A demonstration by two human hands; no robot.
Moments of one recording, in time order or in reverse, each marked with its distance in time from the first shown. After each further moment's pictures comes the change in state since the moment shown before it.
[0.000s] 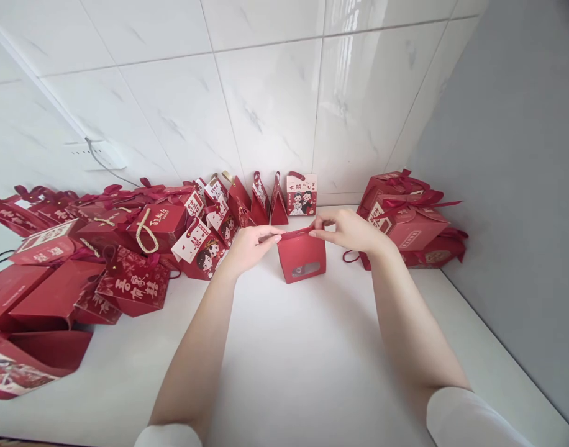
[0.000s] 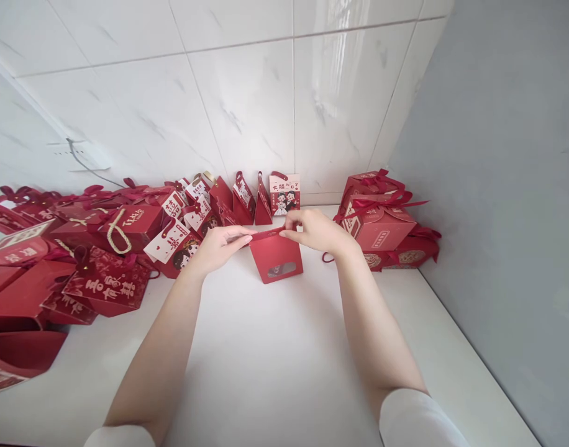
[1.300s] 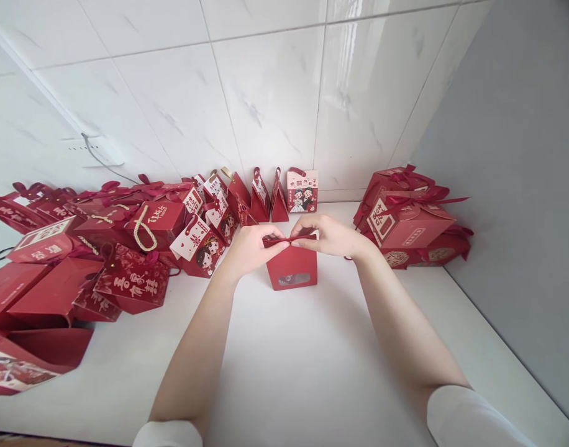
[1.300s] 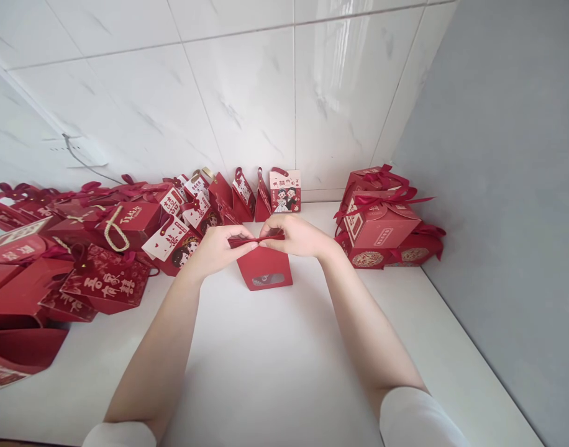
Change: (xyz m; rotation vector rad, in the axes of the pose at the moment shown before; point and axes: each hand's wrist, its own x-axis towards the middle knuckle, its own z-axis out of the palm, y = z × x) left_hand -0.006 0.020 0.002 0.167 0.003 0.055; right_hand 0.014 -0.015 0.025 0.166 -0.089 -0.217
